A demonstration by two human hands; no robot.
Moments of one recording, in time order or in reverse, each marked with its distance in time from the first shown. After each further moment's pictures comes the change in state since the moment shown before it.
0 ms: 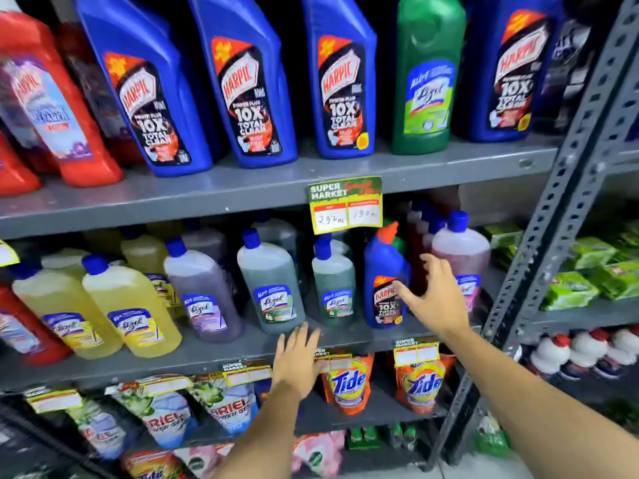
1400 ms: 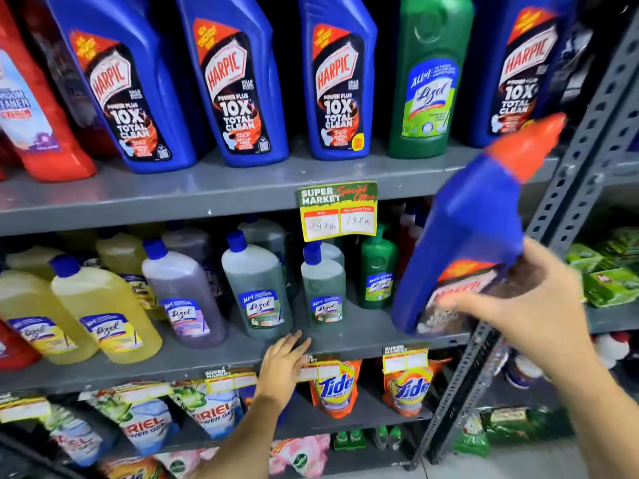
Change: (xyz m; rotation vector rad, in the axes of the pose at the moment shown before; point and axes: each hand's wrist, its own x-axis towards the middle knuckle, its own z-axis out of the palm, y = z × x) left_hand 0.017 -0.016 0.029 -0.366 0.206 0.051; right_hand -0.028 -0.088 -0.153 0.483 0.116 -0.100
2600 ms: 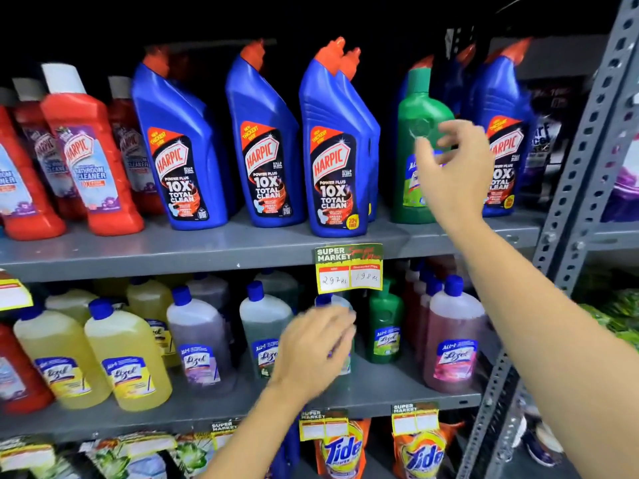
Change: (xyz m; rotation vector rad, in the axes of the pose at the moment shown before) left_hand 0.021 0.144 -0.176 -0.019 0.716 0.631; right_hand 0.181 -0.084 0.066 -0.209 0.449 -0.241
